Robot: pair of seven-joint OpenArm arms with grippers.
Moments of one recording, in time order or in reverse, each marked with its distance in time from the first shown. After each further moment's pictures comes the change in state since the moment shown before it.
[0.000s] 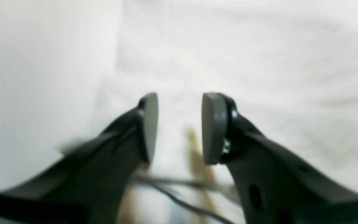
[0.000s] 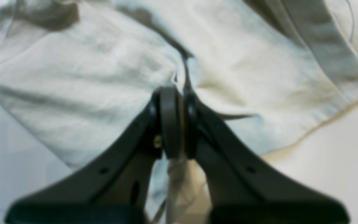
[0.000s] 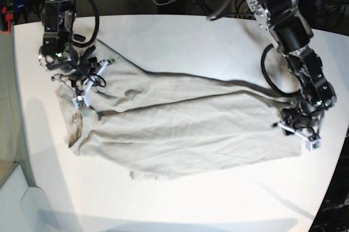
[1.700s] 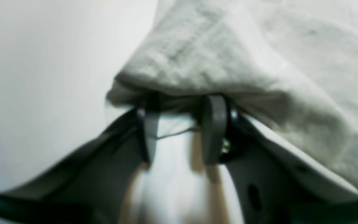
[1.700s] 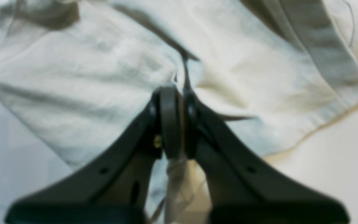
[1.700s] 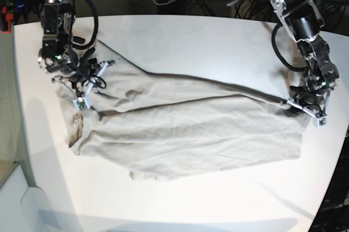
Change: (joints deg) left arm 4.8 -7.5 1.2 -13.7 -1.4 0.0 -12.9; right arm 1.0 0.7 -0.3 -0.4 0.7 0.1 -0.9
